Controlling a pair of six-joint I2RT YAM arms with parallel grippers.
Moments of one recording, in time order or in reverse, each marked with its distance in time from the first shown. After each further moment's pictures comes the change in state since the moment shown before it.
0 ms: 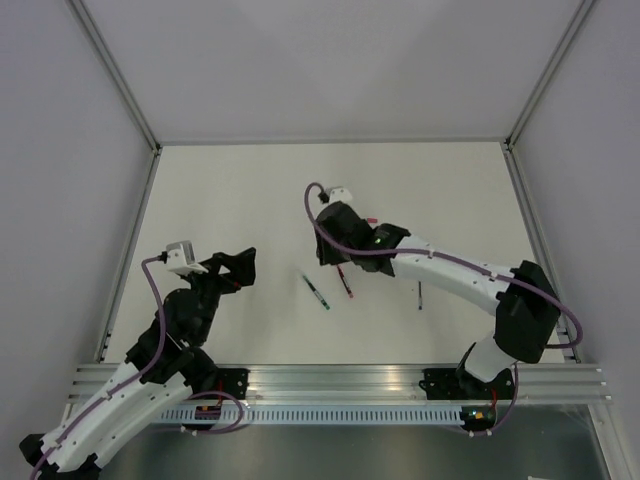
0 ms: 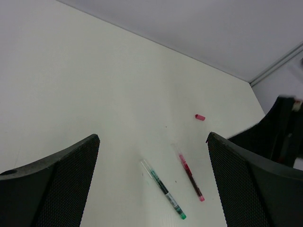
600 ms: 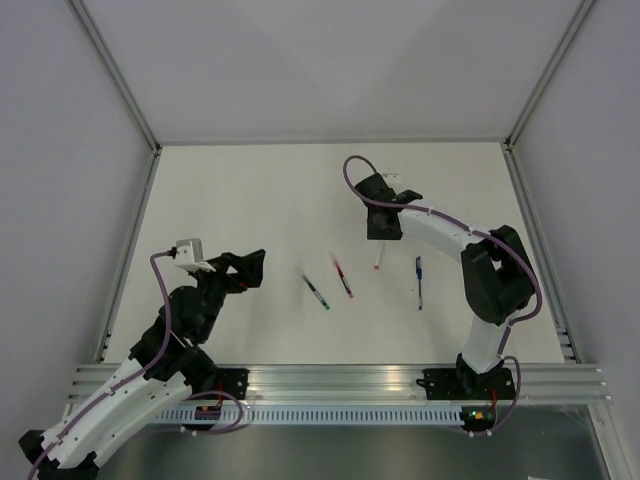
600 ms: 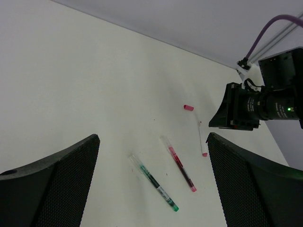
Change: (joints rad) left arm 0.000 0.060 -0.005 0.051 0.097 0.011; right arm -0.400 0.197 0.143 -0.190 0.137 -0.019
